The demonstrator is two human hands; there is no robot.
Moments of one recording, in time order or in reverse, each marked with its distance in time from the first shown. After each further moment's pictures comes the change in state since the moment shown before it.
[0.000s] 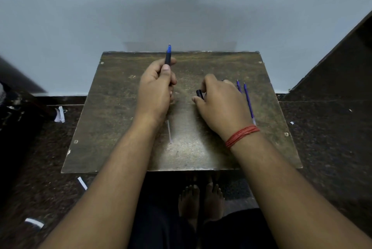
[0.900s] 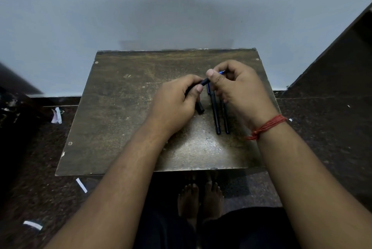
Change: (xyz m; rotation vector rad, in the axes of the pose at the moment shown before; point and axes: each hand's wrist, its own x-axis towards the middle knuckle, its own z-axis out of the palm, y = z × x) left_hand -0.013 -0.014 0.016 0.663 -0.265 0.443; right_hand 0.010 0.035 -0.023 0.923 -0.033 0.209
